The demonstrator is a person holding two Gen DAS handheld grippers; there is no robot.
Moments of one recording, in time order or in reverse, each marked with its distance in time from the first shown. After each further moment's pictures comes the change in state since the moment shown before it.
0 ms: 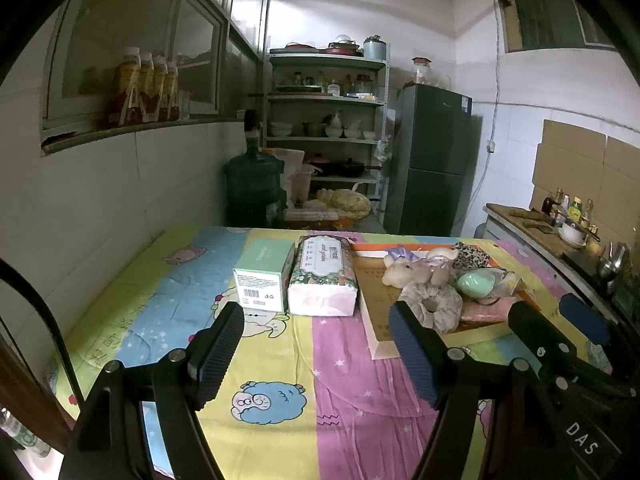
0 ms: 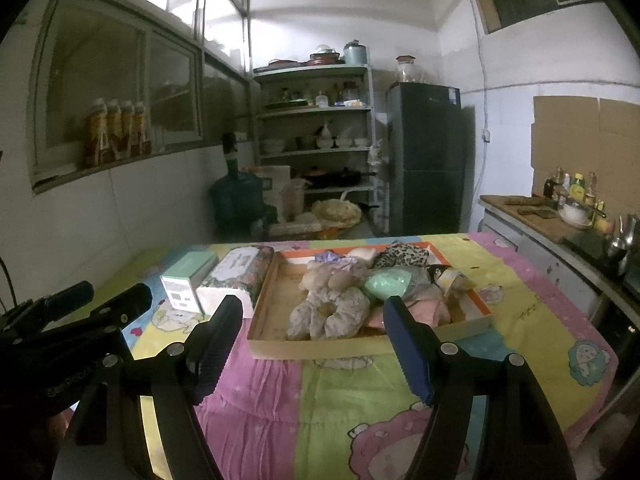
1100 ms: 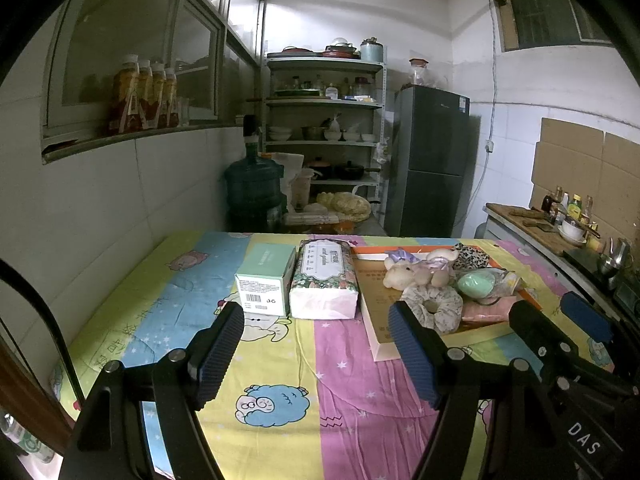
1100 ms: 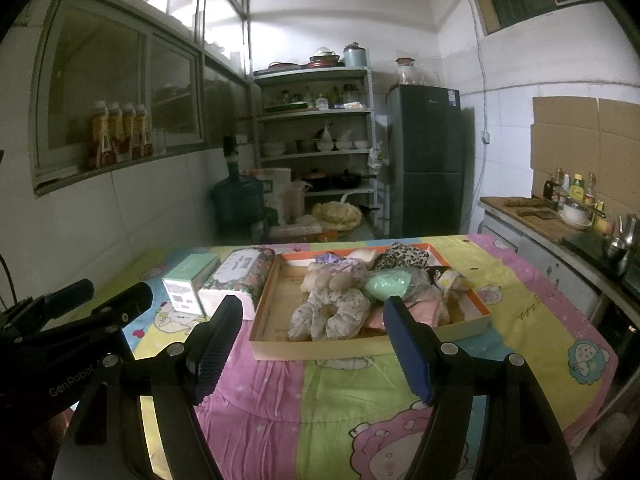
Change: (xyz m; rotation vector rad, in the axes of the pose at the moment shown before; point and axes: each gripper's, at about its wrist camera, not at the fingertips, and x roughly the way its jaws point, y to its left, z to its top) left arm -0.003 0.001 -0.001 0.005 -0.006 0.002; right arm -0.004 0.001 -0.002 -0.001 -0.005 0.003
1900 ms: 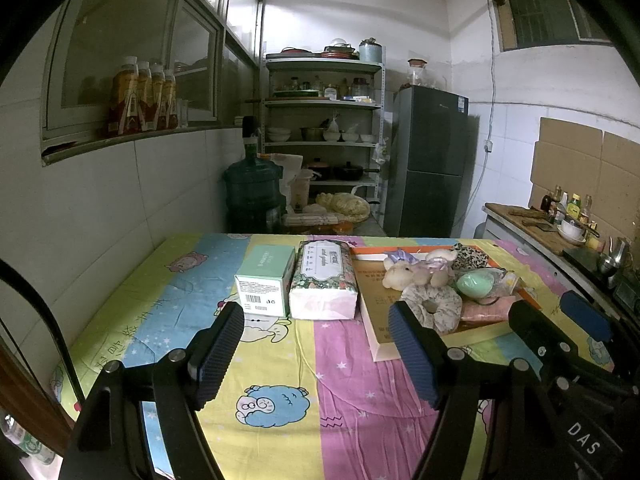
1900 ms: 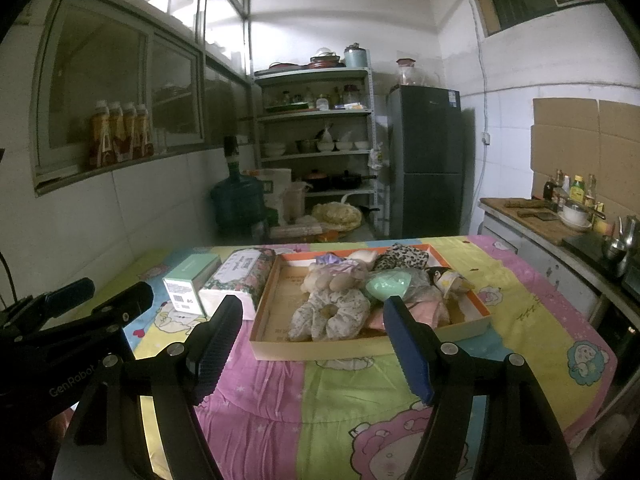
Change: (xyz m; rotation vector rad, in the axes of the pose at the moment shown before) left arm -0.001 -0.001 0.000 0.002 -0.001 0.000; right arm 0.001 0.000 0.000 -0.001 -0.001 -0.003
